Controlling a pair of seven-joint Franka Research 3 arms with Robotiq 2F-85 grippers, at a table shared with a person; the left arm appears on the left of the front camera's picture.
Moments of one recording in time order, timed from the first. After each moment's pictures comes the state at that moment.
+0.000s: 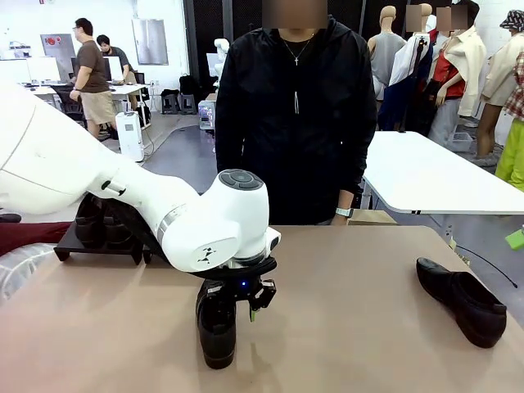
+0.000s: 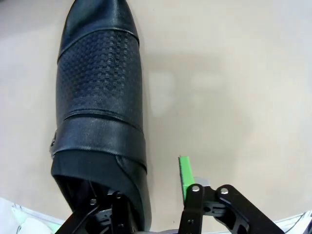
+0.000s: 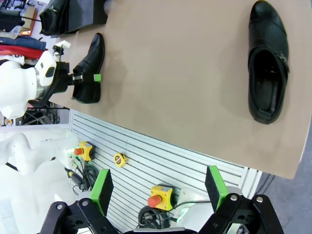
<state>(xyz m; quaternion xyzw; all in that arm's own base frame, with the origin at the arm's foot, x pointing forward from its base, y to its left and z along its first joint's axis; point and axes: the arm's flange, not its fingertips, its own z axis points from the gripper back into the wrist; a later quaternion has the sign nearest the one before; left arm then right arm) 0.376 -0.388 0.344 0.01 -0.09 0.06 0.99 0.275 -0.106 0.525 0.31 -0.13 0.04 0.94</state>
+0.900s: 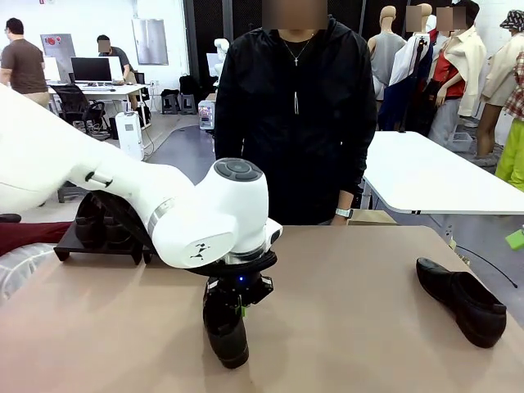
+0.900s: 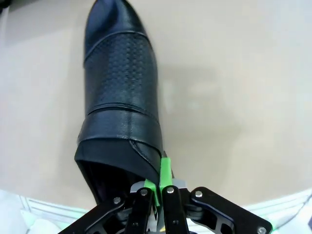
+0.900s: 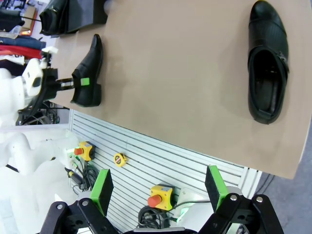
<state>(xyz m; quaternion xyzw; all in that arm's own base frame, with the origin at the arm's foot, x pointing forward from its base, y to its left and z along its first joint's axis) 0.345 -0.388 0.386 0.00 -0.12 0.03 0.99 0.275 -0.106 0.524 0.31 -0.13 0.04 0.94</state>
